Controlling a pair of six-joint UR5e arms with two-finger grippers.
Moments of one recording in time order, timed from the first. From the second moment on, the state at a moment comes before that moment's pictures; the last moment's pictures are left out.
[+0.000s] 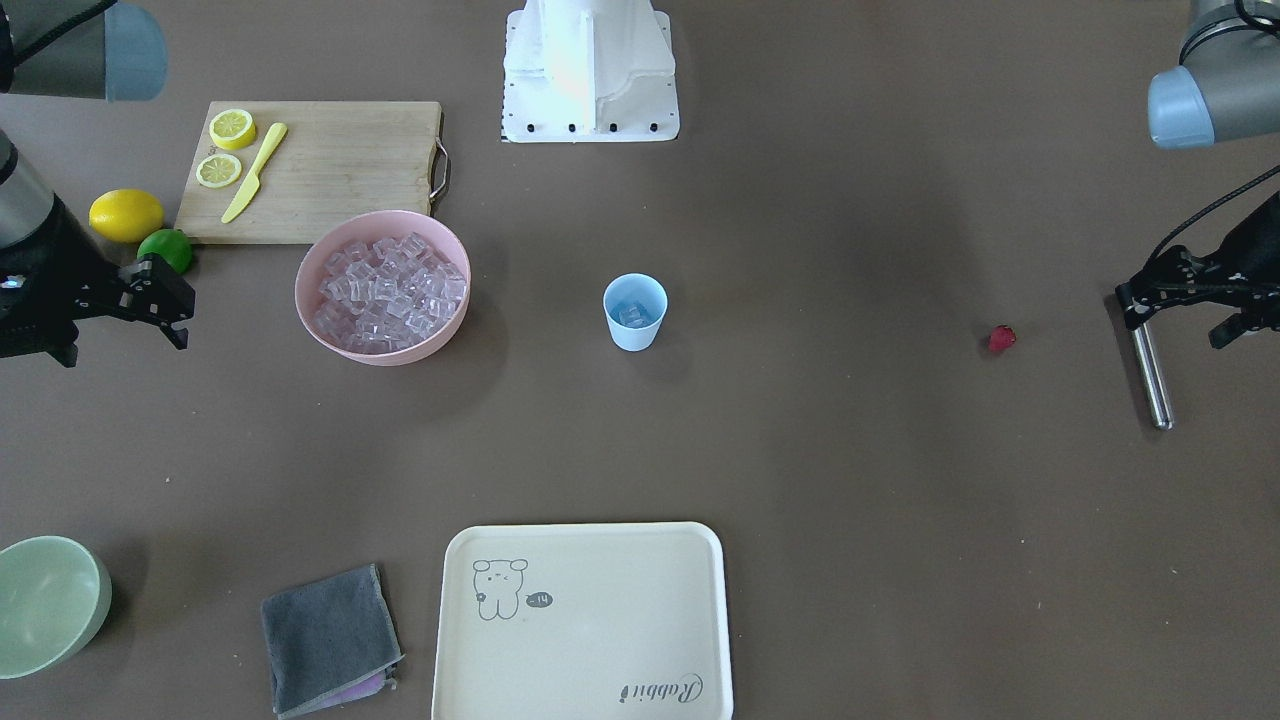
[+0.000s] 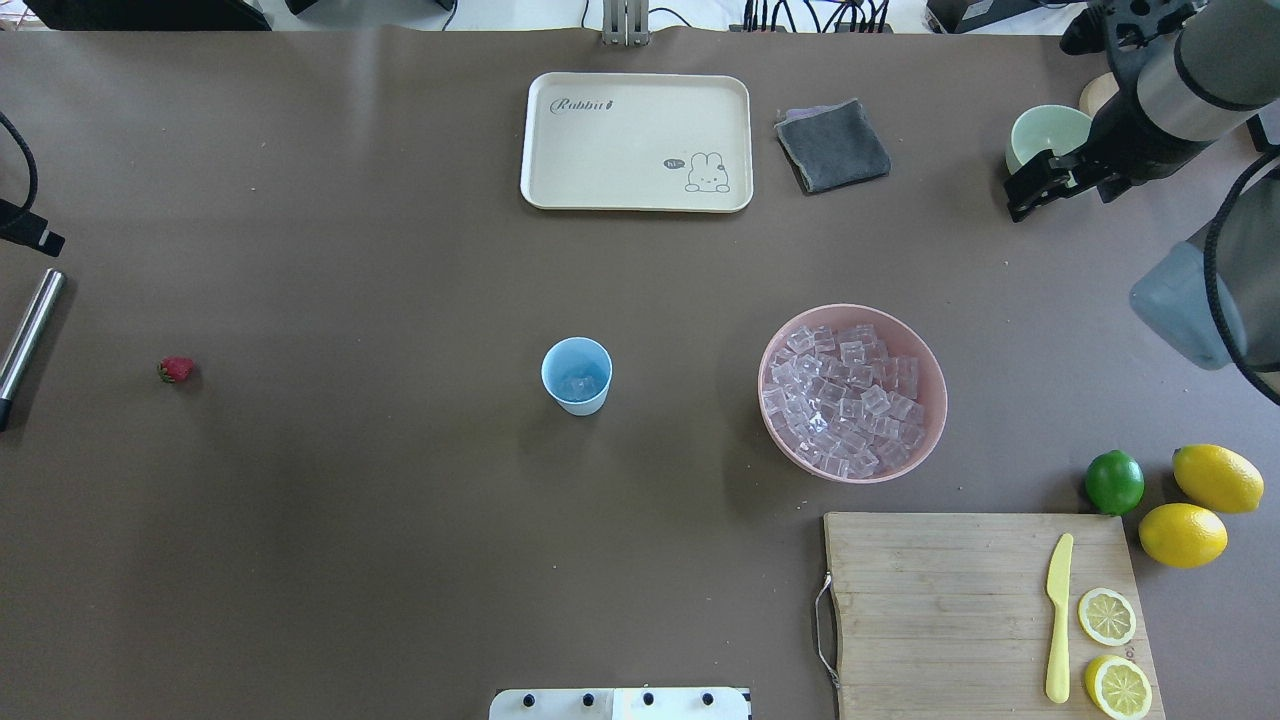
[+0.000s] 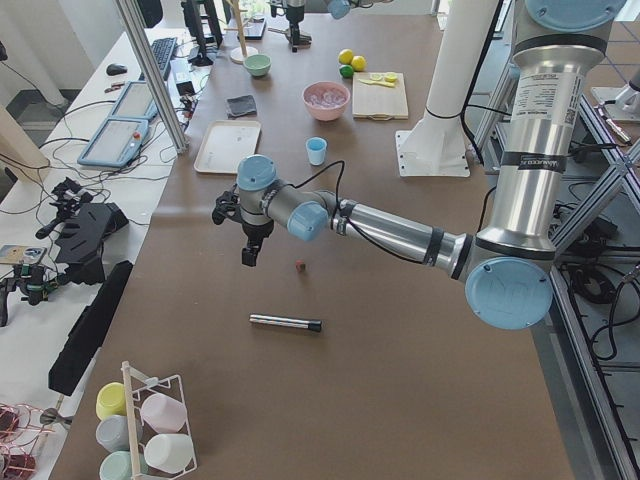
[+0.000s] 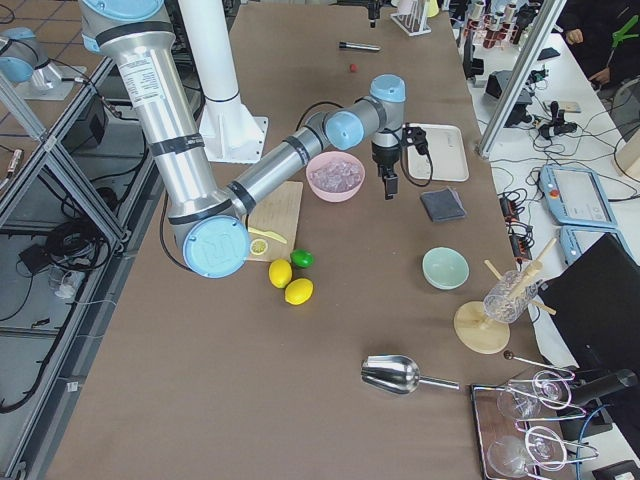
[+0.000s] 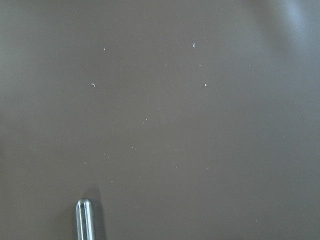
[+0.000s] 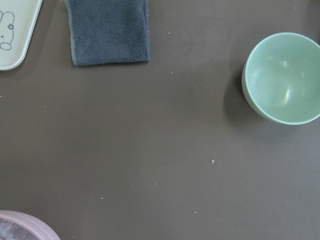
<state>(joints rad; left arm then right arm) -1.23 -1.63 -1.73 -1.89 -2.29 -0.34 1.09 -1.25 1.90 -1.68 2.13 0.47</state>
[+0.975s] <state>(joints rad) -1.11 -1.54 -1.69 -2.05 -2.20 -0.56 1.45 -1.39 1.69 -1.66 2.37 -0.24</state>
